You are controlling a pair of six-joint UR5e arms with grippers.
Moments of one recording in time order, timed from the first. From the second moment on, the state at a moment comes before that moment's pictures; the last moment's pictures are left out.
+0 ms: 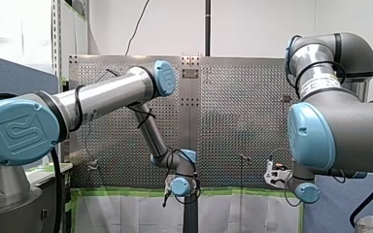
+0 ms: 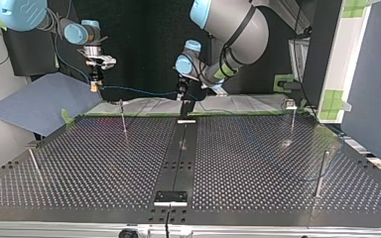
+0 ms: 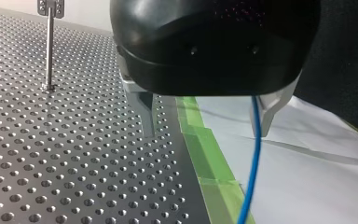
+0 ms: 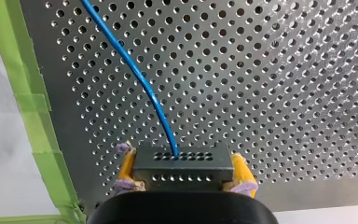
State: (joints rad) left arm -0.61 -2.77 -1.36 -2.44 -1.86 -1.57; right arm 1.59 -0.58 1.91 -1.33 1.25 1.69
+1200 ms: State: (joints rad) left arm -0.60 -2.76 -1.36 -2.47 -1.77 -1.57; right arm 1.57 -0.58 1.91 -1.33 1.26 1.68
